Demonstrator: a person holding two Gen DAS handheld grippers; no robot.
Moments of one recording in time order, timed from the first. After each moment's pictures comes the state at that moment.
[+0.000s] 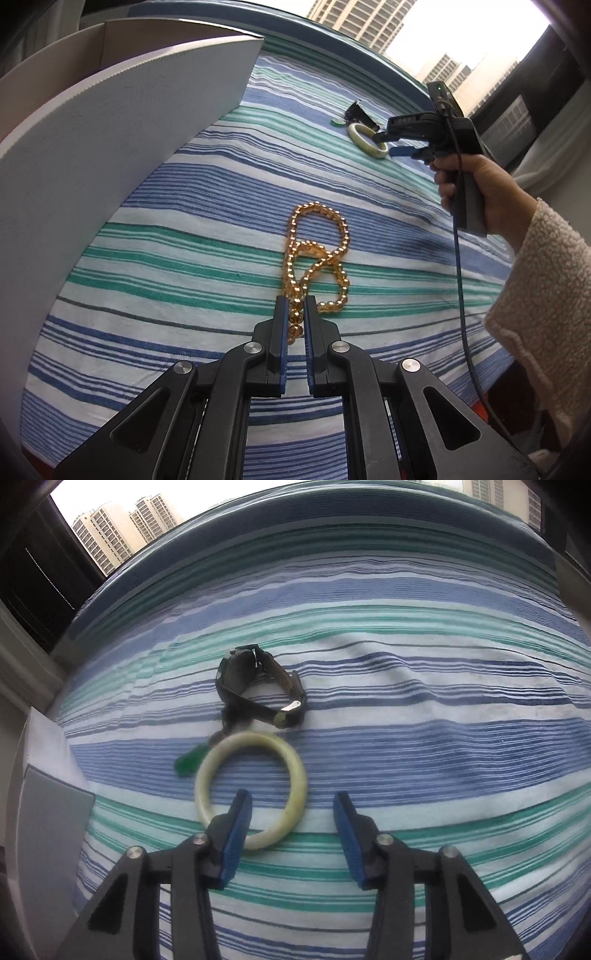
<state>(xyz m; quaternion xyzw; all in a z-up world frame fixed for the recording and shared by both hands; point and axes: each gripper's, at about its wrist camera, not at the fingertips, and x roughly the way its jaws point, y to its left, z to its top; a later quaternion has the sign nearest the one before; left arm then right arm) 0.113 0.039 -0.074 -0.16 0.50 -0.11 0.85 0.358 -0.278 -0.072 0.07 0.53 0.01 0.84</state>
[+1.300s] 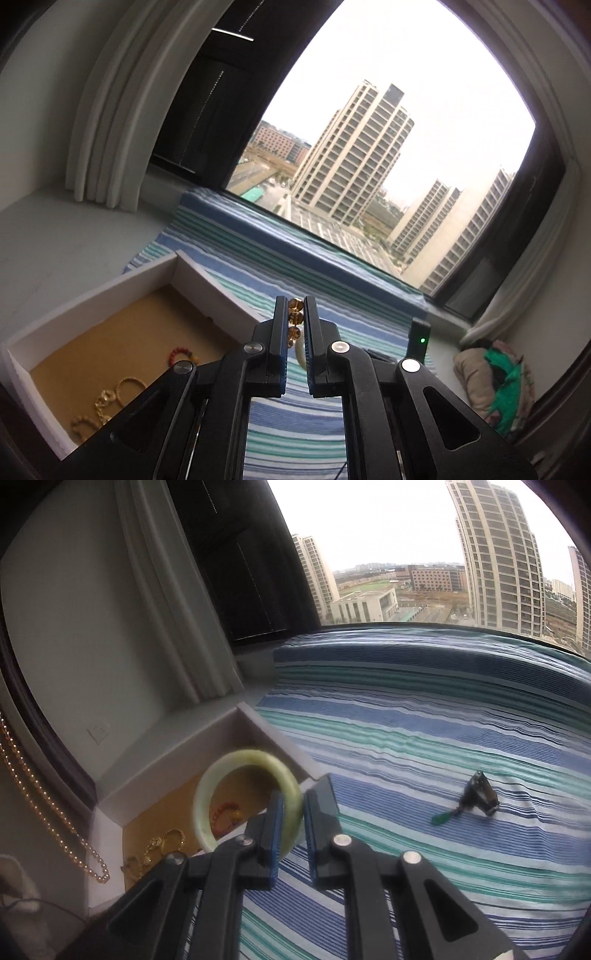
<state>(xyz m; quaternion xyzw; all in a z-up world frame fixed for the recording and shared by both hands) 0.095 0.216 0.213 -0.25 0.24 -0.05 0.94 0.235 -0.090 0.103 0.02 0.37 0.30 0.88</state>
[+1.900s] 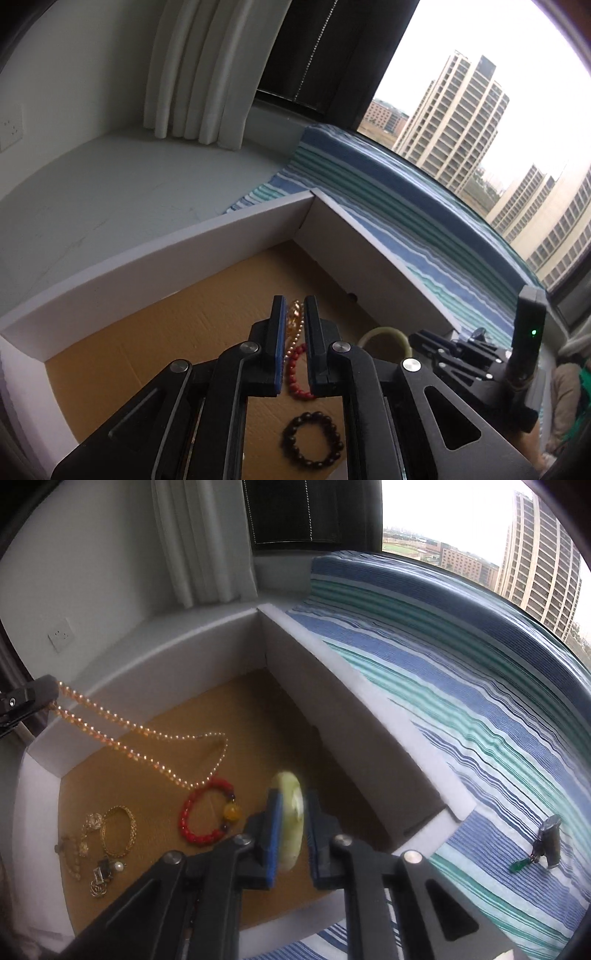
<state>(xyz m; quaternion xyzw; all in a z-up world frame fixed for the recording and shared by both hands) 0.200 0.285 0.035 -0.22 0.35 0.14 0.90 0.298 0.056 -0.013 -0.13 0.44 0.26 0.85</state>
